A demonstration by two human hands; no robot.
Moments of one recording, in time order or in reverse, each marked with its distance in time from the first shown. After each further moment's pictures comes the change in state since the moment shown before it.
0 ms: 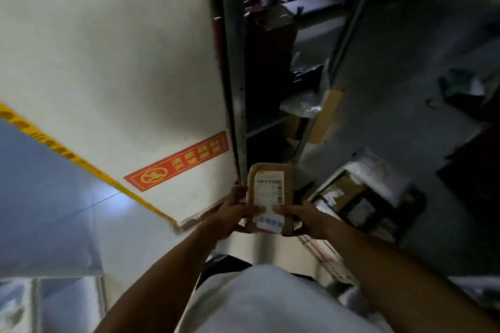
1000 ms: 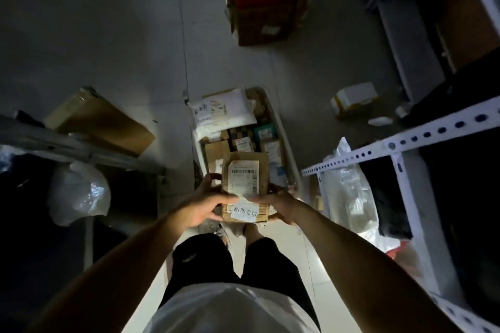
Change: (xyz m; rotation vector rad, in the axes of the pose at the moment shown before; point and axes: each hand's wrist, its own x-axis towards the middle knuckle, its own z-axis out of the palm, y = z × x) left_hand 0.309 0.105 0.279 0.903 -0.665 -0.460; right_hand 0.024 0.068 -0.222 0.925 0.579 0.097
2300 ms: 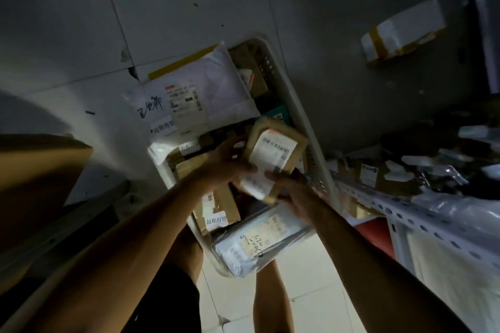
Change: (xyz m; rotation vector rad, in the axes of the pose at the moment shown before) left_hand 0.393 0.074 -0.048 0.323 -0.219 0.043; right_hand 0.330 -0.007 -0.101 0.587 0.193 -0.048
